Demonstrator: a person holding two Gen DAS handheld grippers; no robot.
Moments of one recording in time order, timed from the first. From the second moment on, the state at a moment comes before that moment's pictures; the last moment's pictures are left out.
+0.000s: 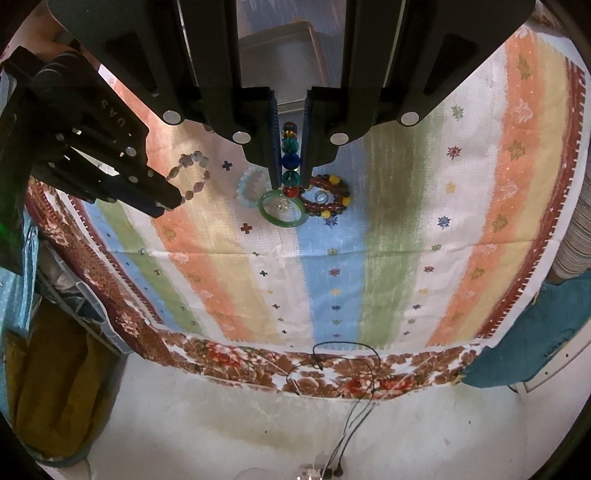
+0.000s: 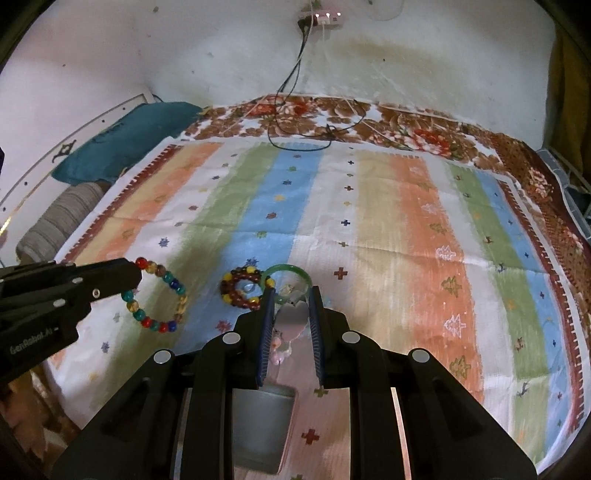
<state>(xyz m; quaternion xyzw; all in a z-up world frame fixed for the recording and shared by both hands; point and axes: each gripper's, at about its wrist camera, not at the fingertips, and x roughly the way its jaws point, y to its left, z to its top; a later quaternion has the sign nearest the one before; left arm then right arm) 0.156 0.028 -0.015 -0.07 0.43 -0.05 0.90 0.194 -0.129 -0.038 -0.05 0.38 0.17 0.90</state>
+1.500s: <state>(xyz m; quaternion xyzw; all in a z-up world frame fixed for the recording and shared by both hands) 0.108 0.031 -0.021 -0.07 0.44 0.00 0.90 0.162 -0.149 -0.056 -0.01 0.42 0.18 0.89</state>
